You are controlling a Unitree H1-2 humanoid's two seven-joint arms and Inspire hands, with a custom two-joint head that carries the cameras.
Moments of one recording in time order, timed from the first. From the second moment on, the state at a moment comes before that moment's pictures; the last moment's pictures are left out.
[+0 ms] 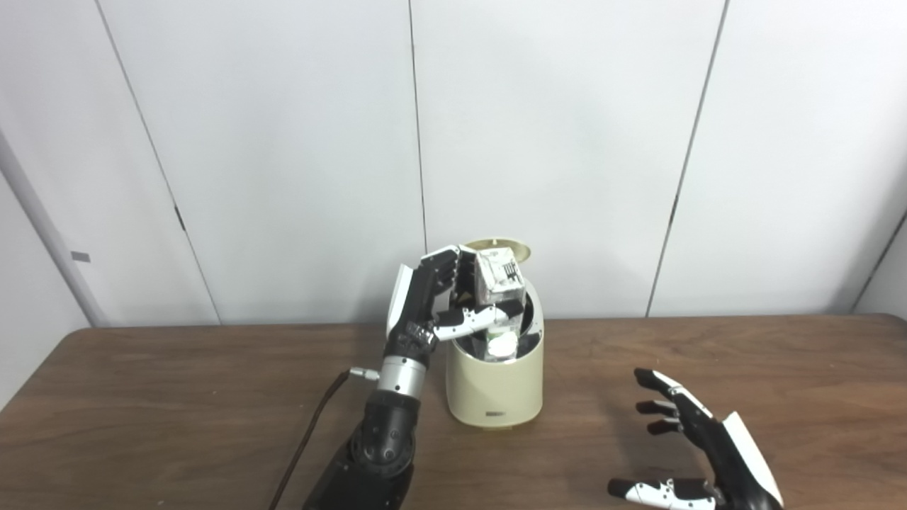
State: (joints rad) left arm -0.71 0.03 -0.27 0.58 0.10 -0.44 0.33; right arm -0.03 -0.20 0.01 -0.23 -0.35 0.00 0.01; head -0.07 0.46
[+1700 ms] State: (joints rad) left arm -0.74 0.13 -0.57 0.63 0.13 -0.46 0.62; right arm -0.01 -0.20 0.00 -0.24 -0.34 0.01 0.01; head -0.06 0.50
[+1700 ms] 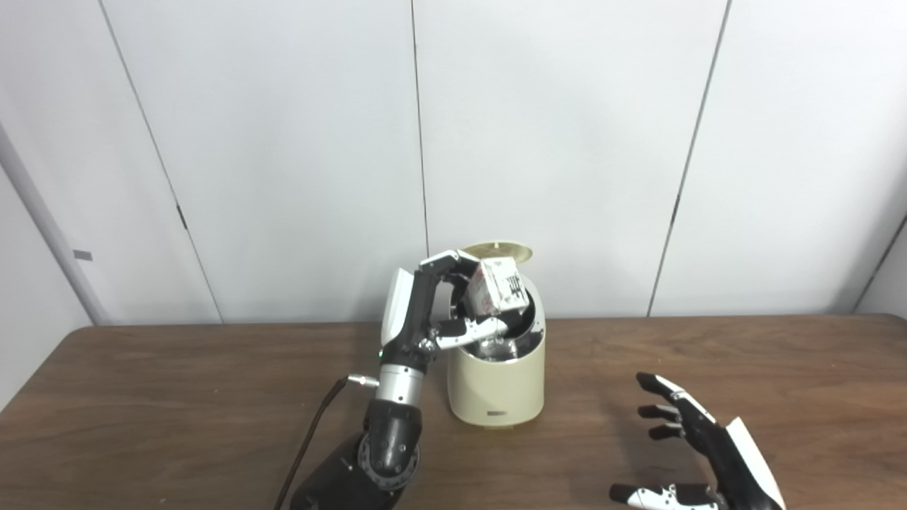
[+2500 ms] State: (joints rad) left arm -0.74 0.13 -0.55 0.63 0.15 -0.47 0.58; right arm -0.01 -0.20 0.01 -0.25 -0.33 0.03 0.03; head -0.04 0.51
